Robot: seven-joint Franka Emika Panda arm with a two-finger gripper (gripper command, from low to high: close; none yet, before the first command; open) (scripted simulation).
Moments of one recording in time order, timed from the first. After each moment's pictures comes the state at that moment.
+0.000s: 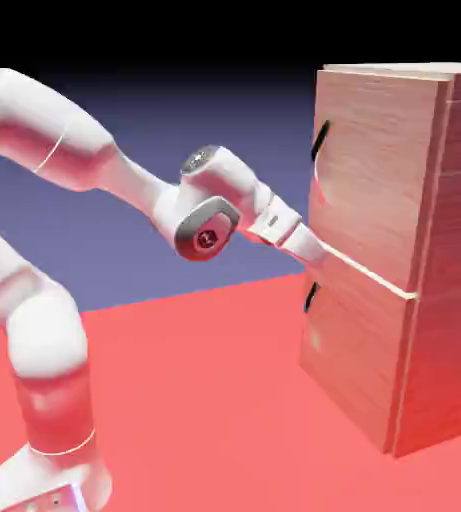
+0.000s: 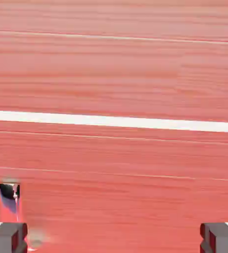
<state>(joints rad) 0.10 -0.47 -0.09 -2.80 0.10 3.02 0.70</state>
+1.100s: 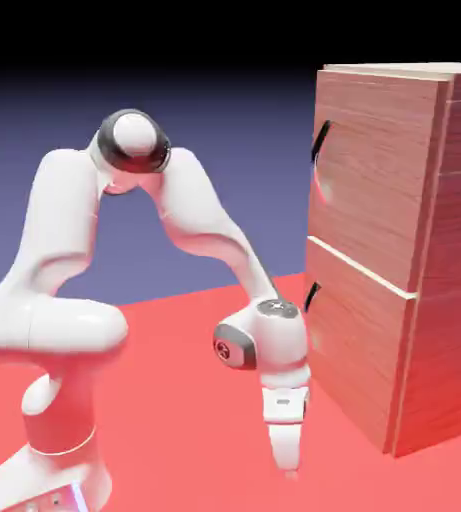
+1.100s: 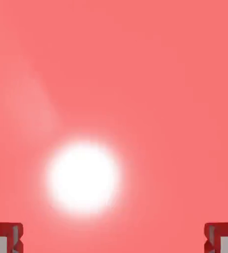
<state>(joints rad) 1.16 0.72 -1.16 -2.63 1.35 2.77 0.20</state>
